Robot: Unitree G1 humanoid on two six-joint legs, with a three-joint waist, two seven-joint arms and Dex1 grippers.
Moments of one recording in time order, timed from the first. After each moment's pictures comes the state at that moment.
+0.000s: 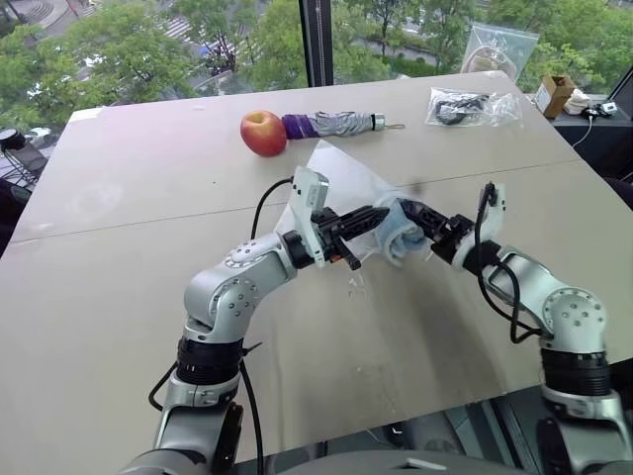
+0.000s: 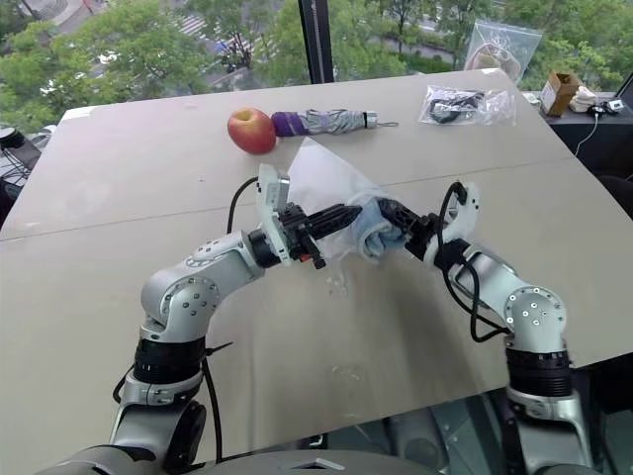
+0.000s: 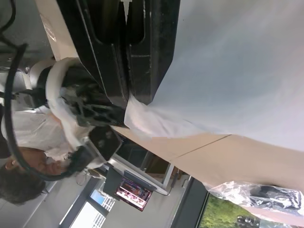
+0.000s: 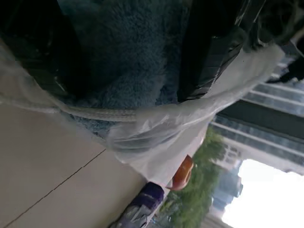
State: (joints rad) left arm -0.46 0.28 -0.01 -0.29 -0.75 0.82 -0.58; right arm -0.33 -0.41 -0.09 -0.23 1.43 0.82 -0.11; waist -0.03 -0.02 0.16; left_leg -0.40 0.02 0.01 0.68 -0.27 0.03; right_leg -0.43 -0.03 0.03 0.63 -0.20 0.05
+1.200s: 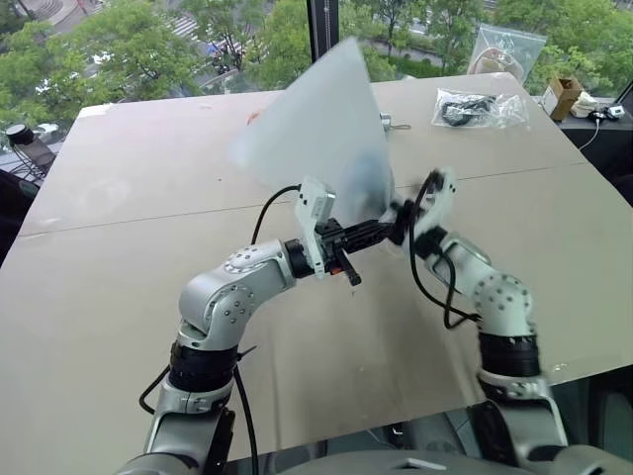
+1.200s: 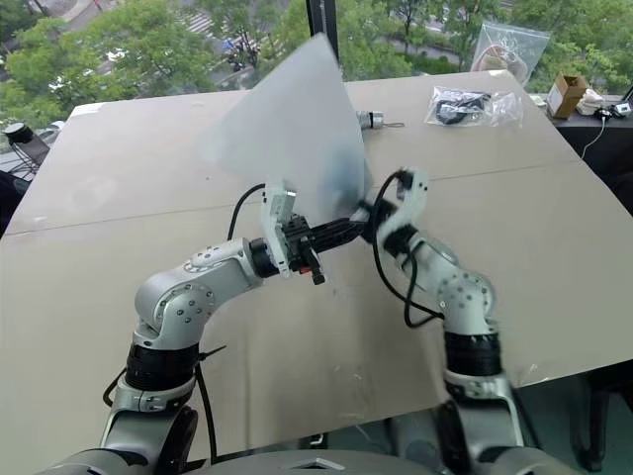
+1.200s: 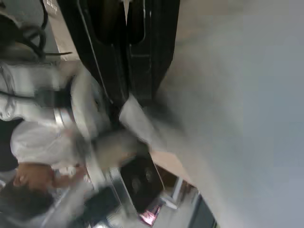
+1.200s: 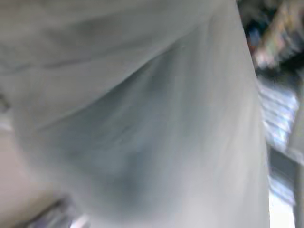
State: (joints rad) left arm -0.44 0.31 -0.04 -0.36 -0.77 0.86 -0.60; right arm -0.51 0.11 -0.16 -0.10 1.07 0.71 -0.02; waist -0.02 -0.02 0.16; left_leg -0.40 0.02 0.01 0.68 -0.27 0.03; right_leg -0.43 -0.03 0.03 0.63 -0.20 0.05
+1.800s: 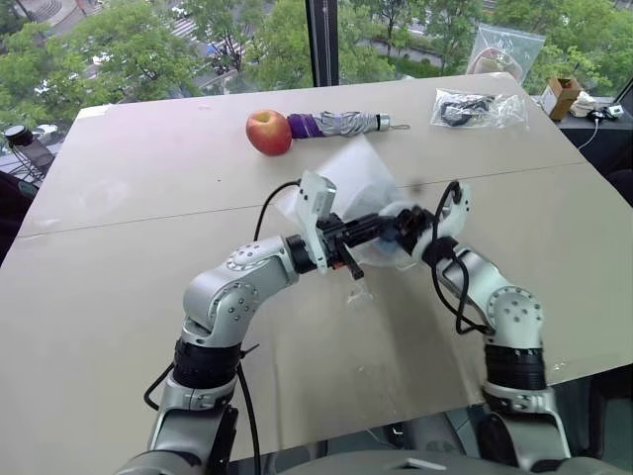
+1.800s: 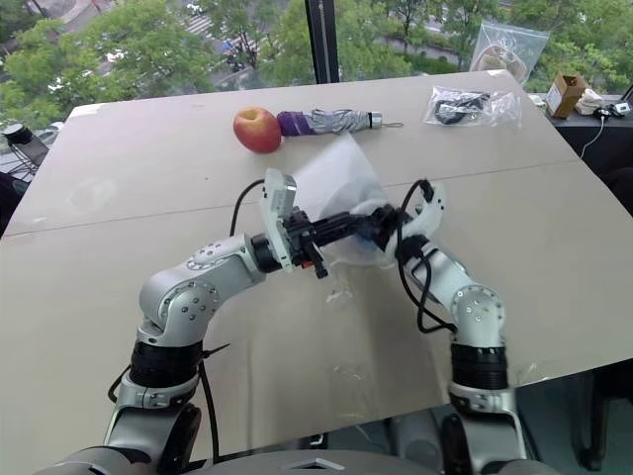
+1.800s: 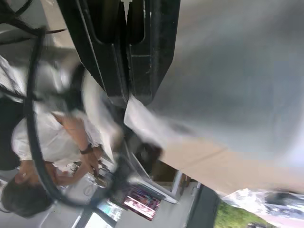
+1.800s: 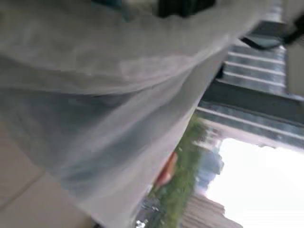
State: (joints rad) left arm -0.45 0.30 -0.04 -0.32 -0.74 0.81 -0.59; right arm -0.36 -0.08 -0.10 -0.18 1.26 0.76 -0.19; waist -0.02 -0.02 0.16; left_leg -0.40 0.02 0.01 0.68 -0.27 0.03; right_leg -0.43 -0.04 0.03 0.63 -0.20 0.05
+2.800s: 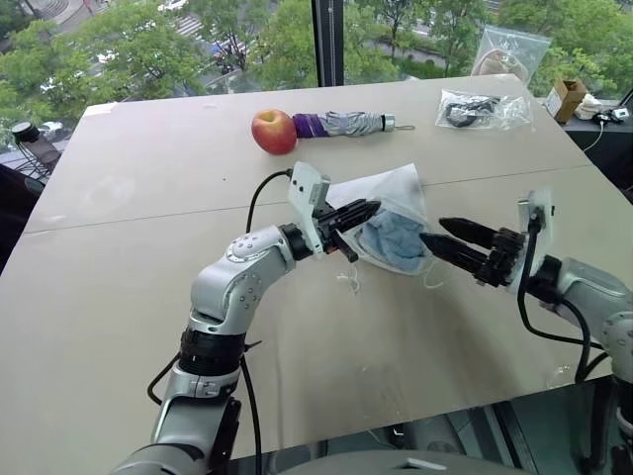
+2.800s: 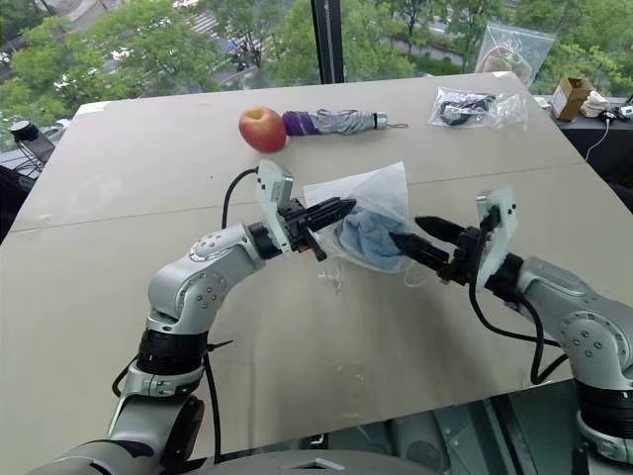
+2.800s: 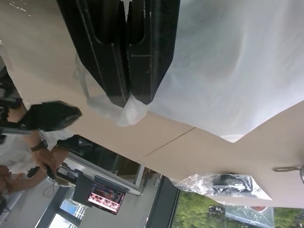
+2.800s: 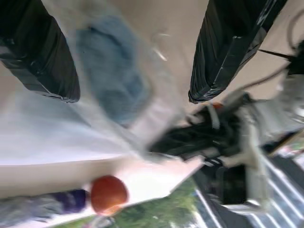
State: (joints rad) left arm -0.49 0.29 -0.05 -0.22 -0.59 0.68 -0.61; right arm -0.16 -0.68 -0.19 -0.45 1.05 0.83 0.50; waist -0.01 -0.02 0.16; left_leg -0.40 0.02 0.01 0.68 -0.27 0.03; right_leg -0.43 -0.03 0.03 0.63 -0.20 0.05
